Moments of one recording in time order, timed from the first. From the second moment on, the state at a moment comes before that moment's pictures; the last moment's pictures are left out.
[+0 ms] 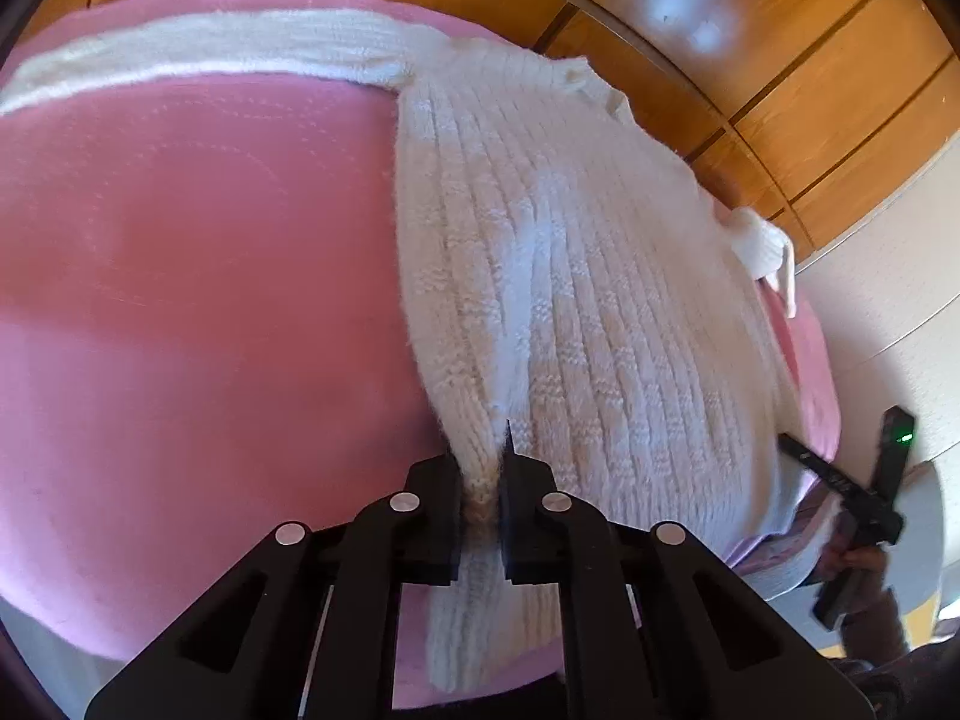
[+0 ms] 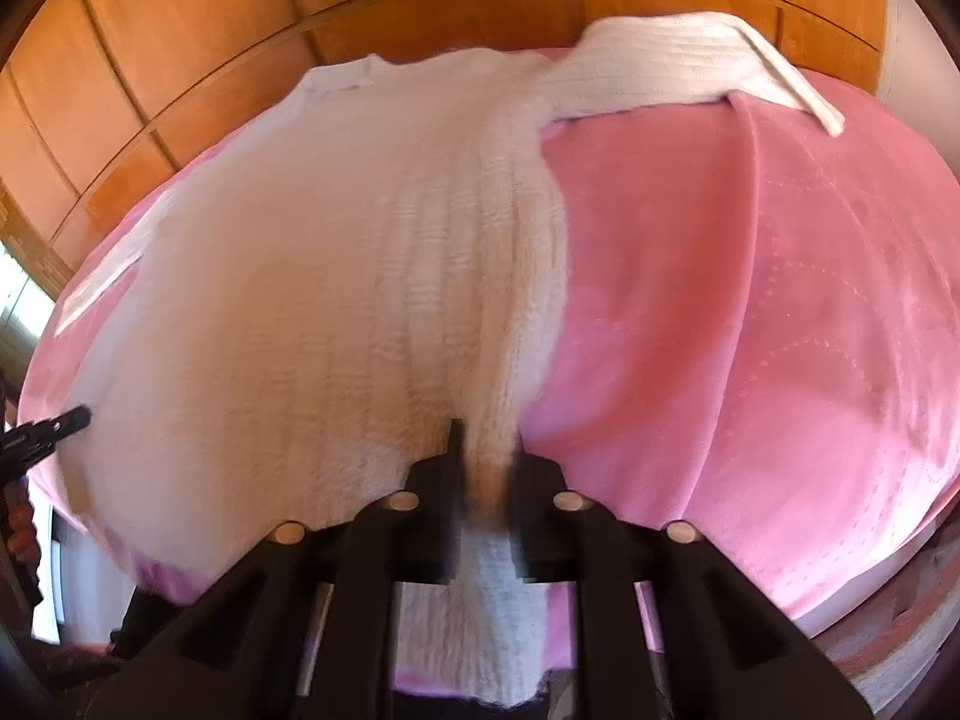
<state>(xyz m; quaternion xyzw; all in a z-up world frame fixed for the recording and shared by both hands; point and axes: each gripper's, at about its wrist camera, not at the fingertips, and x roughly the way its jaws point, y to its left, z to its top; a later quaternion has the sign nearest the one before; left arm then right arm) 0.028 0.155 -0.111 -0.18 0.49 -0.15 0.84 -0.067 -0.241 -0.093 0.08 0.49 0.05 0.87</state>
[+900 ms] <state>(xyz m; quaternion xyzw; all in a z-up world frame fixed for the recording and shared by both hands) 0.119 0.027 -0.091 -0.06 0.46 -0.13 0.88 0.065 -0.457 -0.083 0.22 0.41 -0.14 0.87</state>
